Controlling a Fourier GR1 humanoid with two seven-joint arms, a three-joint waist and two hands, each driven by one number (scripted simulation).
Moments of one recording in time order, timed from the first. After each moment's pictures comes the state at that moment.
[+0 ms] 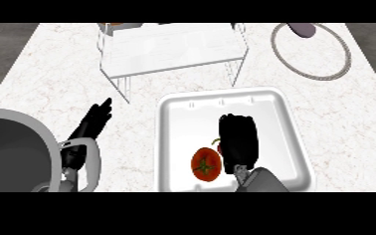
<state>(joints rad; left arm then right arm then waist) -0.03 0.18 -0.03 -1.39 -0.08 -0.11 0.14 -0.25 -0.06 0.60 -1.45 1.28 0.16 0.77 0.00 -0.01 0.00</state>
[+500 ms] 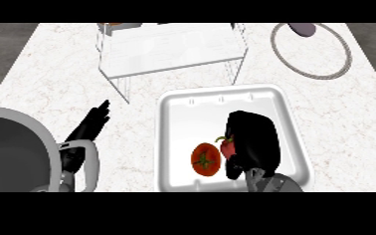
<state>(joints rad) 0.00 0.17 -0.01 -1.42 -0.09 -0.13 0.16 -0.20 -0.01 0.49 -1.75 1.14 0.35 0.88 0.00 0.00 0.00</state>
